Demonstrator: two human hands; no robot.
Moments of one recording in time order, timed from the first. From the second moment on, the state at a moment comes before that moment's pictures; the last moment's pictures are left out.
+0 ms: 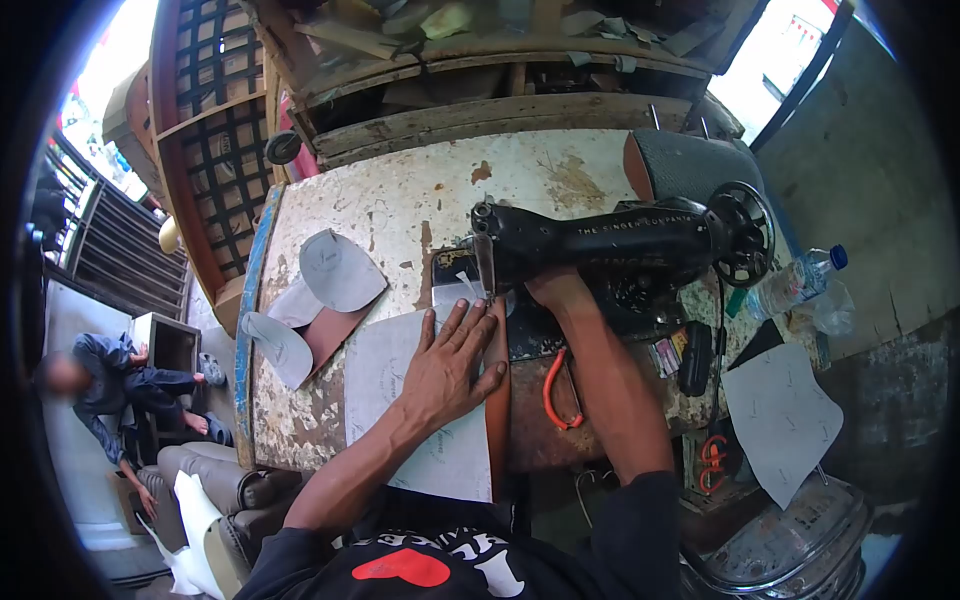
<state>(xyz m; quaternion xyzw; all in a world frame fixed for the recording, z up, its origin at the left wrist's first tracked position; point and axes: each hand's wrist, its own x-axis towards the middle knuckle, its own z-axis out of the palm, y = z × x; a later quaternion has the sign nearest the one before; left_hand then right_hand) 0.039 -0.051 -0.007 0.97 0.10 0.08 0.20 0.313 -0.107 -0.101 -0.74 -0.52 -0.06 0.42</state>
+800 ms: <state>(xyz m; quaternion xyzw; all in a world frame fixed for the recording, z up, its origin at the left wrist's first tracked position) 0.041 -0.052 -0.010 0.97 0.10 0.07 0.20 0.392 -0.267 0.188 -0.90 -0.17 -0.33 0.24</state>
